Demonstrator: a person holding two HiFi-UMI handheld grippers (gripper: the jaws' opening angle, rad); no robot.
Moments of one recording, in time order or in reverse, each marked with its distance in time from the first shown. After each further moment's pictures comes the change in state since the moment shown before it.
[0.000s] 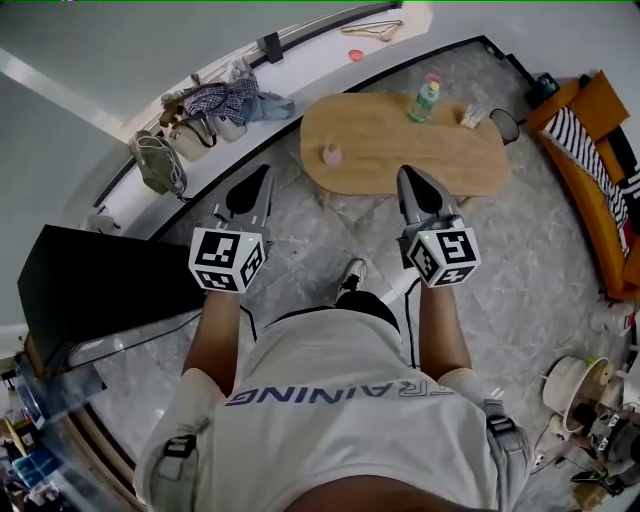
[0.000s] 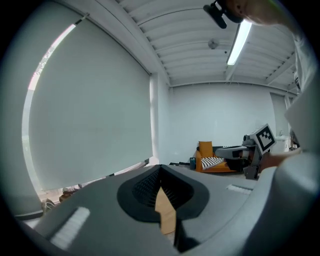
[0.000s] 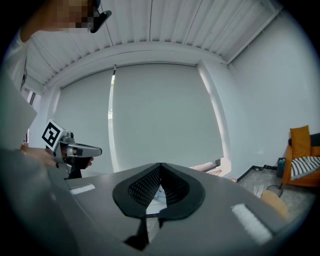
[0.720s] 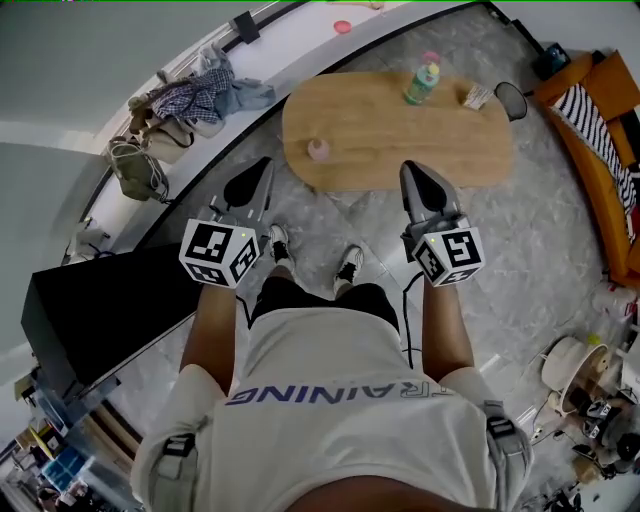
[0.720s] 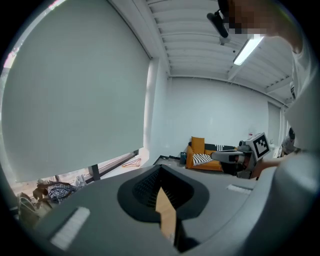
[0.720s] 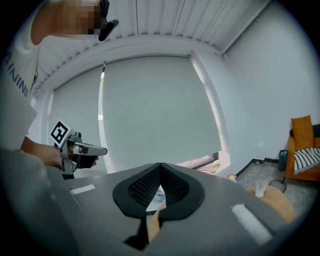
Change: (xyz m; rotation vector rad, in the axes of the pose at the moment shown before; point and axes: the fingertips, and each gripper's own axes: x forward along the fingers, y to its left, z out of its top) left arm 0.142 0.012 -0.038 -0.075 0.109 -0.138; right arm 0.076 -0.095 -0.046 0.057 0.045 -0.008
